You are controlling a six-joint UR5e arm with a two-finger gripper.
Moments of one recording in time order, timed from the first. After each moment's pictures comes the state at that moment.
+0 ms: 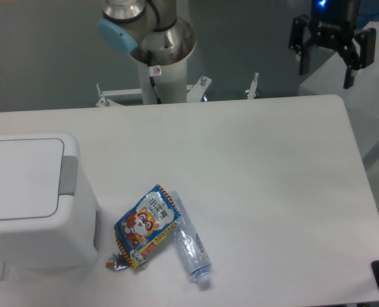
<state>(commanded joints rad) 2.95 -1.57 -1.52 -1.27 1.25 1.73</state>
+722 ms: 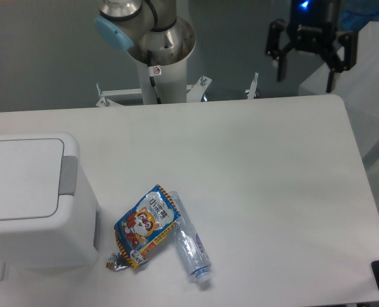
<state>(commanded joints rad) 2.76 -1.55 -1.51 -1.22 1.25 1.22</state>
